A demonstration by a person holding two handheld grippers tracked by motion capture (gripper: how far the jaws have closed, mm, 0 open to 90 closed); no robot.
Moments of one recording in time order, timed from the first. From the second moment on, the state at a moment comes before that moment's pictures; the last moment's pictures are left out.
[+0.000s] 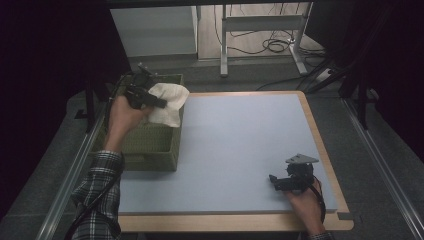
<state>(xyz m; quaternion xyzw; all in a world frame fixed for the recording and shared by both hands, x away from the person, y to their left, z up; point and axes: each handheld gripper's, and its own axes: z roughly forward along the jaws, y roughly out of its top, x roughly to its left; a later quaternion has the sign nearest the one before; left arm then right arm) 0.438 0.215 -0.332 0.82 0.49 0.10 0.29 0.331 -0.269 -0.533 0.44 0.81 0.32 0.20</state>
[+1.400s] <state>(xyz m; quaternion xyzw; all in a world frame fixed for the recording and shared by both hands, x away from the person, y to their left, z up) 0.449 0.042 -0.415 0.87 0.38 0.06 0.31 0.331 -0.269 -0.533 0.44 0.81 0.32 0.20</state>
